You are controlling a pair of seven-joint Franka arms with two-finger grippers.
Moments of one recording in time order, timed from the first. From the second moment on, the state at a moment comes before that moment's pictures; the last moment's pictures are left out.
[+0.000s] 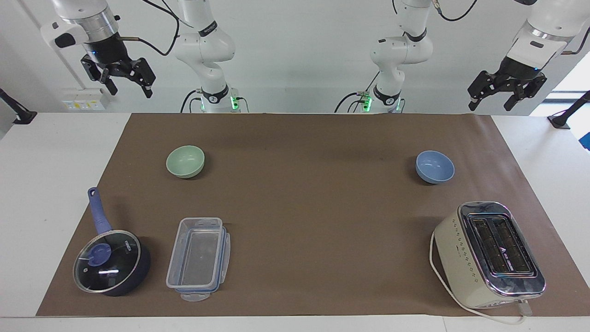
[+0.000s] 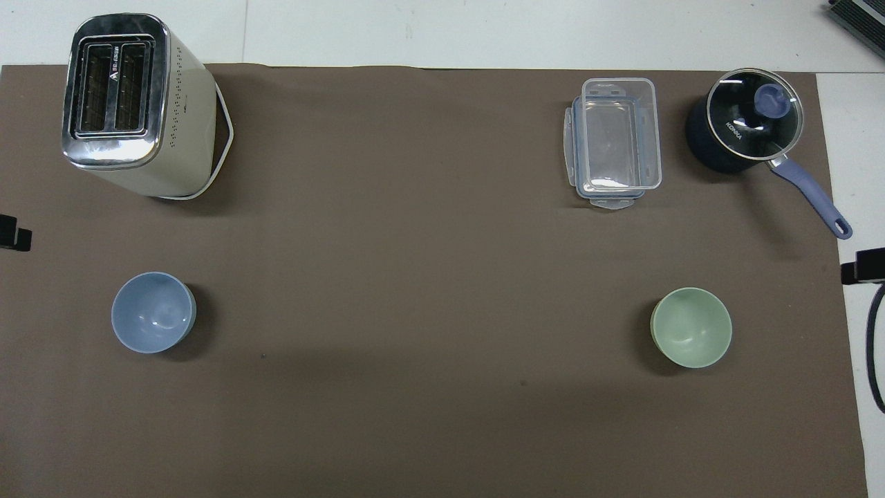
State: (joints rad) left arm 0.03 -0.05 -0.01 -1.50 -0.01 1.47 0.08; right arm 0.00 -0.15 -0.09 -1.60 -0.02 1.45 0.03
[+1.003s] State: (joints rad) left arm 0.03 -0.05 -0.01 -1.50 -0.01 1.47 0.10; right arm 0.01 -0.12 -0.09 -1.56 -0.02 1.45 0.03
